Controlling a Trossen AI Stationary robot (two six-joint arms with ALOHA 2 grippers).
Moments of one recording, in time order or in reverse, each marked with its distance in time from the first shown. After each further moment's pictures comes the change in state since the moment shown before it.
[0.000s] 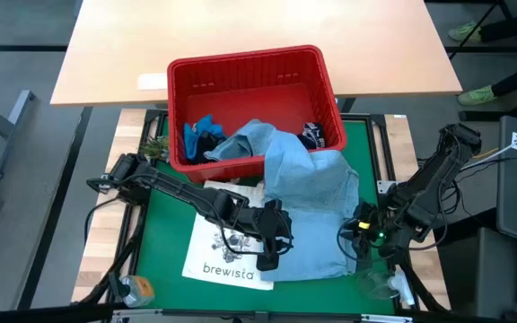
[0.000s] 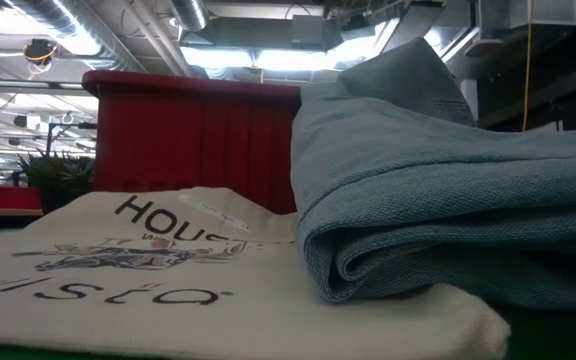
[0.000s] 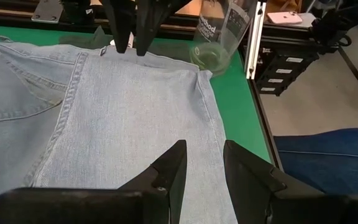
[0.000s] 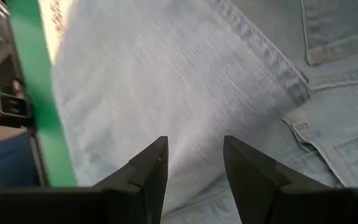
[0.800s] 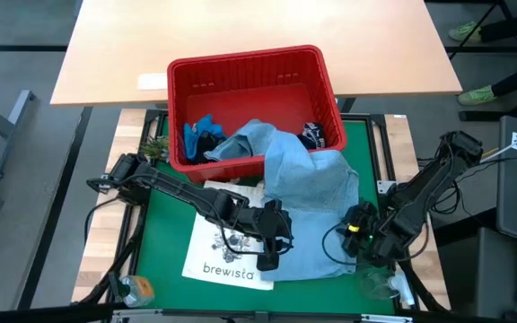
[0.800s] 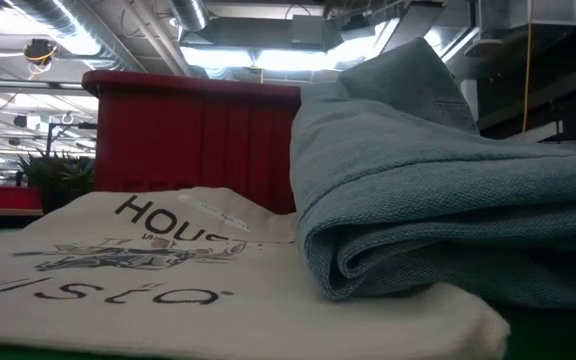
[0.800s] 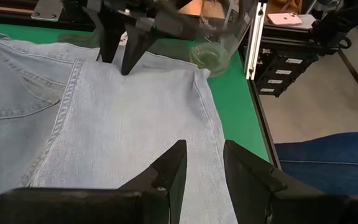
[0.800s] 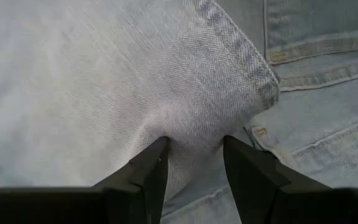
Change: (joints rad) left arm -0.002 0.000 0.000 0.000 0.000 -0.012; right arm -0.071 0.167 -0.004 -0.048 -0.011 -0.055
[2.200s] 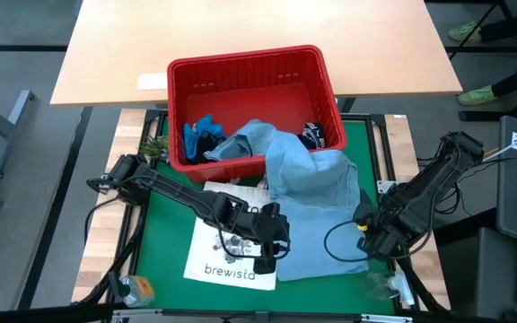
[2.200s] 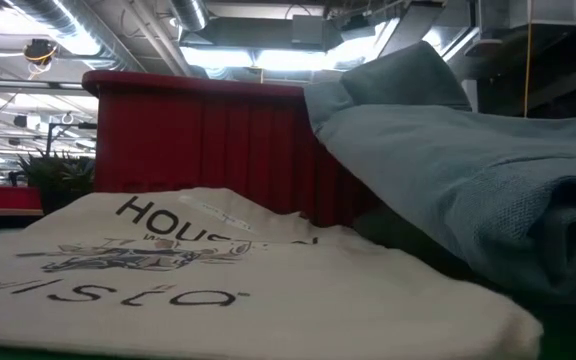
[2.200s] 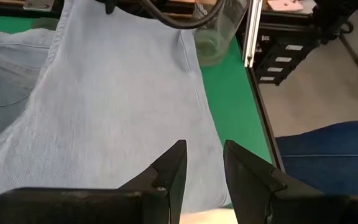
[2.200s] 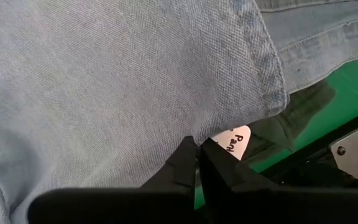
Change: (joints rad) left arm -0.023 0.000 0.000 -0.039 -0.010 0.008; right arm -0.021 0.006 0.231 -0.484 -0.340 -0.130
